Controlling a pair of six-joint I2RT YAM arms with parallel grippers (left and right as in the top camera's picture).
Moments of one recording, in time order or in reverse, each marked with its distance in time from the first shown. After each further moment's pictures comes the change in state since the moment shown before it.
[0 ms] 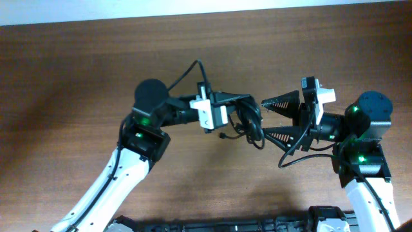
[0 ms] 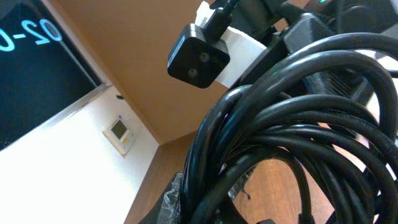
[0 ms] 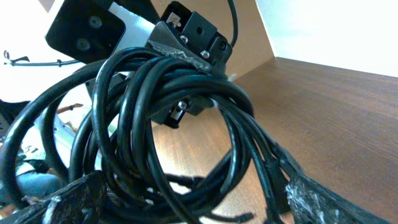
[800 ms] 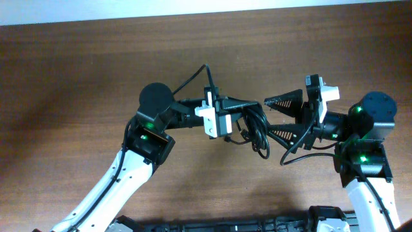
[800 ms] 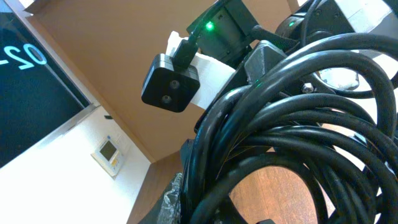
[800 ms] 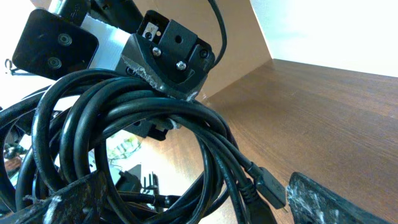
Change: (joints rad) left arm -0.058 0.000 0.000 0.042 0.000 0.000; right arm -0.023 0.000 0.000 0.033 -0.011 0.053
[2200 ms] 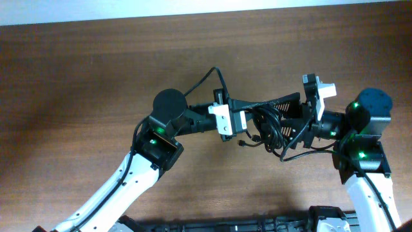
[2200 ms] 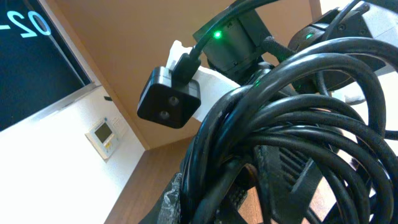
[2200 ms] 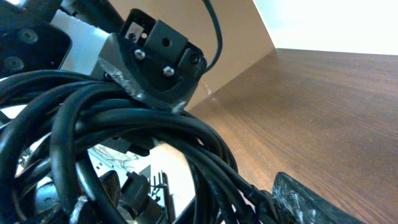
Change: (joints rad) left arm -0.099 0.000 0.000 -0.021 -0.159 -0.100; right arm -0.005 0.040 0.000 -0.044 -0.006 0.010
